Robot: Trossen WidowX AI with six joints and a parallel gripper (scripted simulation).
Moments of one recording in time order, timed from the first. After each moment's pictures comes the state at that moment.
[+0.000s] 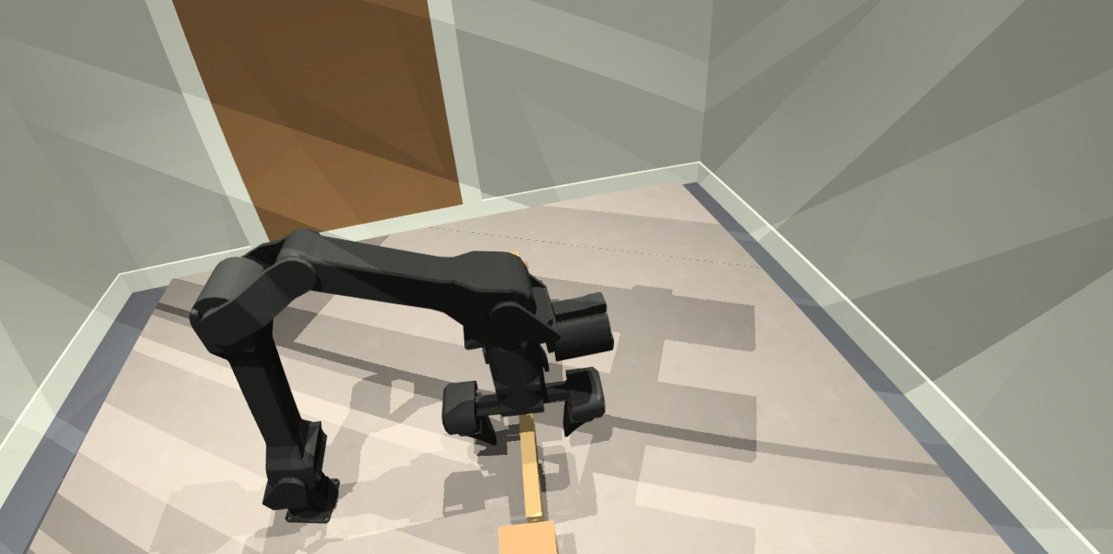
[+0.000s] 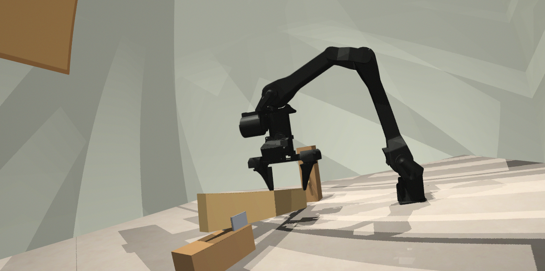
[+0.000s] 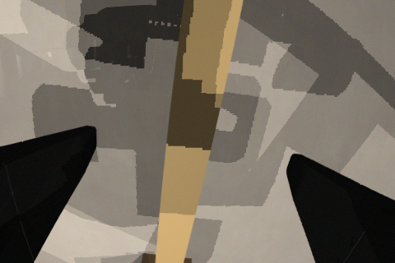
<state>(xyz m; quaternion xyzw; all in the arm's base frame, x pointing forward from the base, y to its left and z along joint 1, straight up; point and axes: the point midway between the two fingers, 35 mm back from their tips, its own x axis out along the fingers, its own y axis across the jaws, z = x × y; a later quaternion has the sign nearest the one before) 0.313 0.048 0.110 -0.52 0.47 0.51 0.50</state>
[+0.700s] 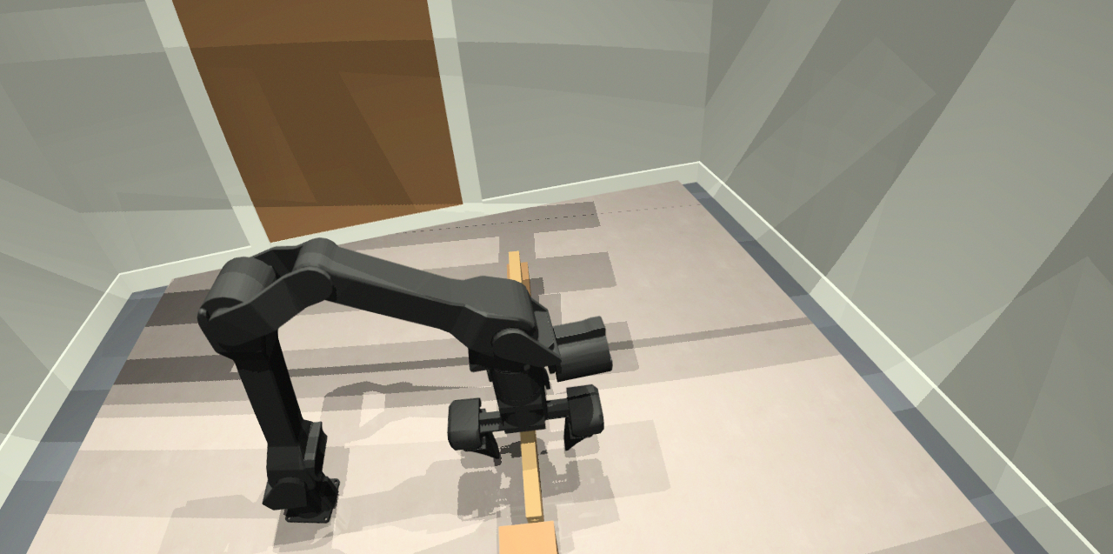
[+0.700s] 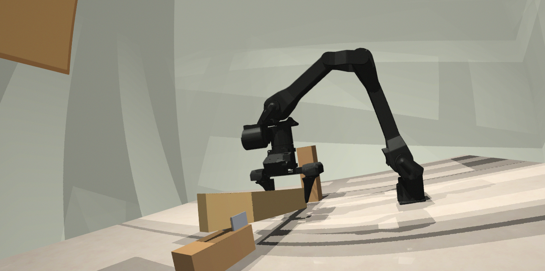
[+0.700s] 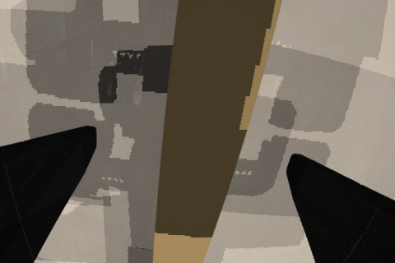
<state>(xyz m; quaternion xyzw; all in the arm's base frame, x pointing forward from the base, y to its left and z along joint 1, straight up) 0.313 0.048 0.075 -0.52 0.47 0.51 0.50</state>
